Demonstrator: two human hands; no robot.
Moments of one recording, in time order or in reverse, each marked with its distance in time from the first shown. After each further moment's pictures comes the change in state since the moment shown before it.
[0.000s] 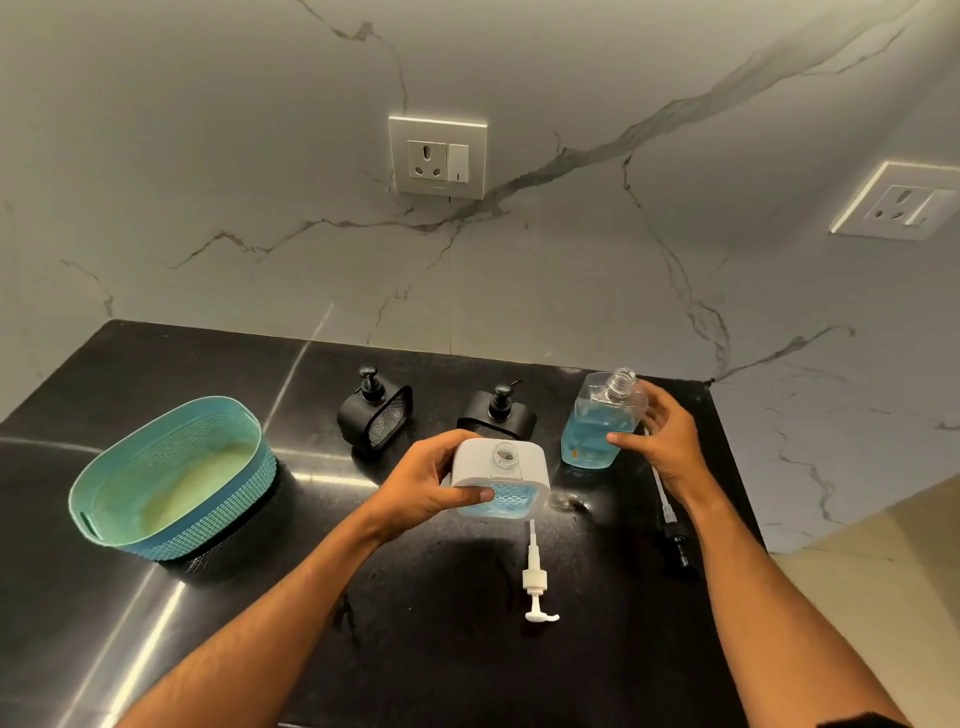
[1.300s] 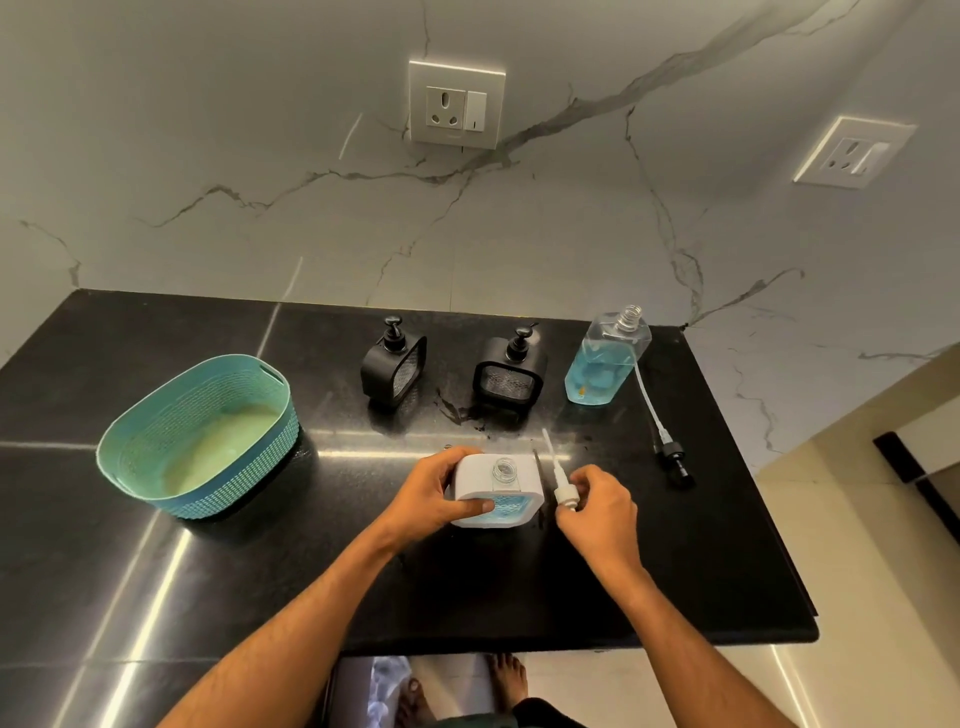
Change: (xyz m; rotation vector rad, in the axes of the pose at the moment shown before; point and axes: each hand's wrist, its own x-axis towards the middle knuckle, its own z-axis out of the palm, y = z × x) left_hand -0.075 -0.083 -0.007 -0.036 -0.039 -0.009; right_hand -0.198 0.013 0.150 -0.721 0.265 0.115
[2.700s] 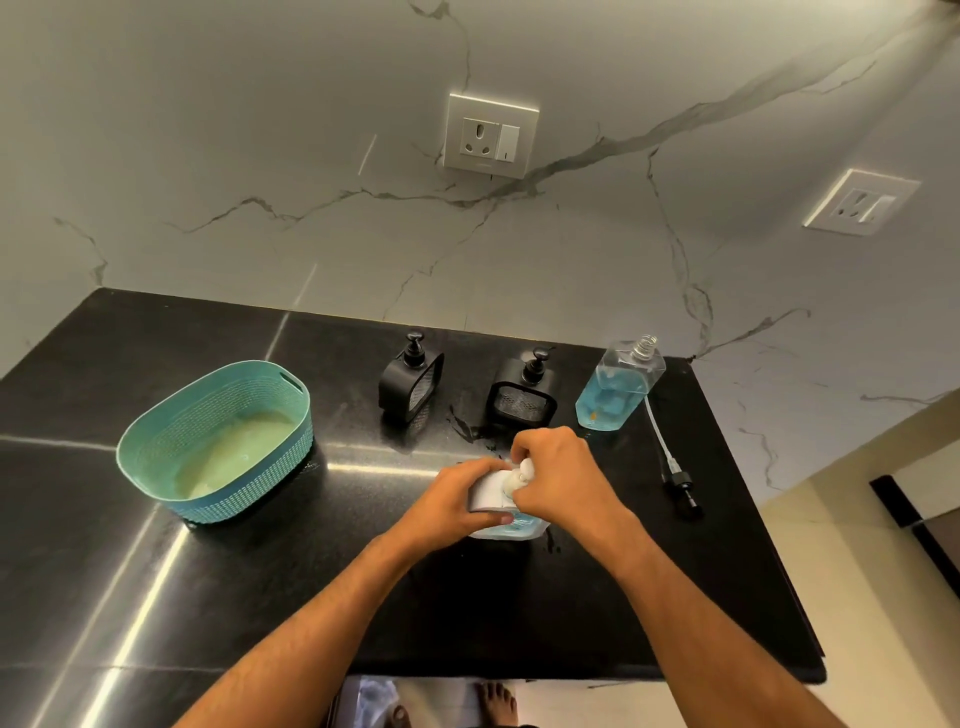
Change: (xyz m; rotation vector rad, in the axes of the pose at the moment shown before) left_hand 0.013 0.002 0.000 0.344 -0.017 0.175; right_hand 0.018 -0.144 -0.049 -0.298 -0.328 -0.378
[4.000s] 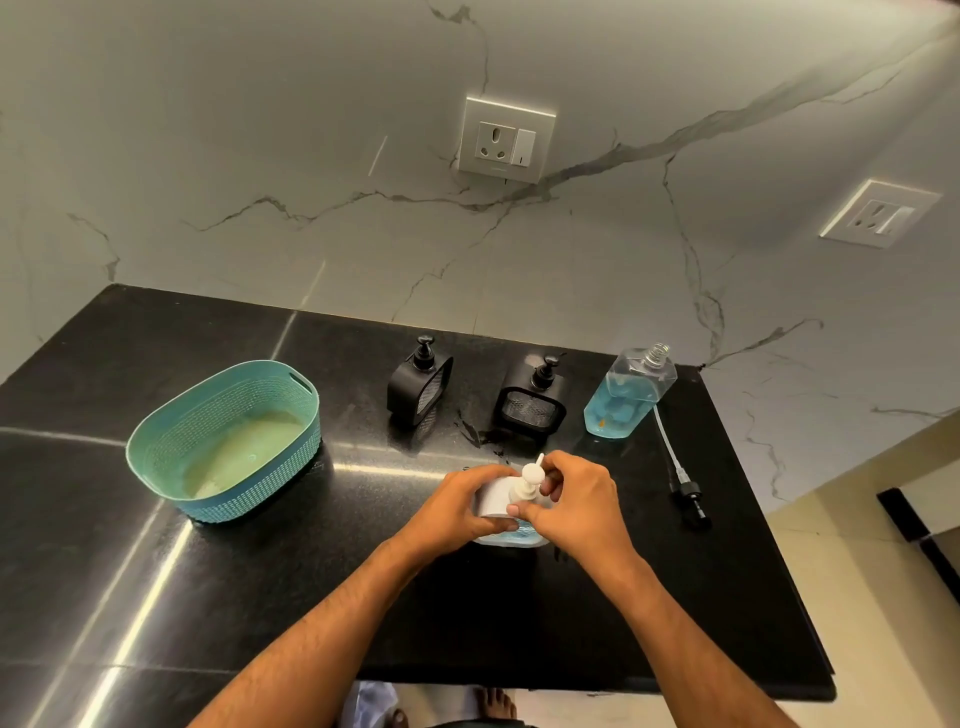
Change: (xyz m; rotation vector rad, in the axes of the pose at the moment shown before) left_hand 0.002 -0.009 0.002 -0.008 -0.001 -0.080; right_hand -0.014 0.029 0.037 0.276 0.214 0.061
